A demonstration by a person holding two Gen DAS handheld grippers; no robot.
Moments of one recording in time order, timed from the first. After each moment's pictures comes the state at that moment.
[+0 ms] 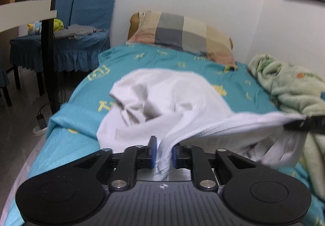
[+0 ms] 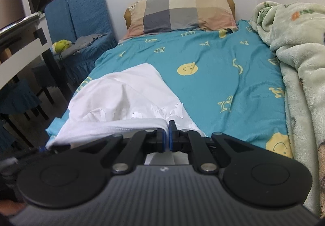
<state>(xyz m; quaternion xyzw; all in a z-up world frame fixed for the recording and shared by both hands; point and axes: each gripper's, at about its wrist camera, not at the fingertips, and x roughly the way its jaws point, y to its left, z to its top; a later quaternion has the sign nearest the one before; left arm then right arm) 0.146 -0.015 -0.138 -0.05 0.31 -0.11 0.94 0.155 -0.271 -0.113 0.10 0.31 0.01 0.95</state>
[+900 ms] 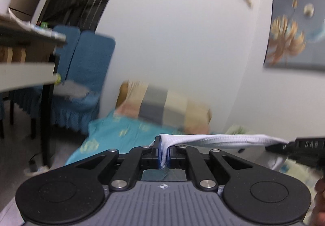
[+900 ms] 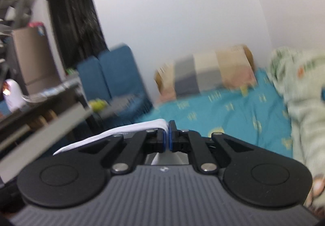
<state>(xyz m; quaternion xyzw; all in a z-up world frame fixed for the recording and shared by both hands) 0.064 0.009 0.053 -0.14 0.09 -0.14 0.98 0.084 -0.280 0.038 0.15 0.13 0.08 0.98</state>
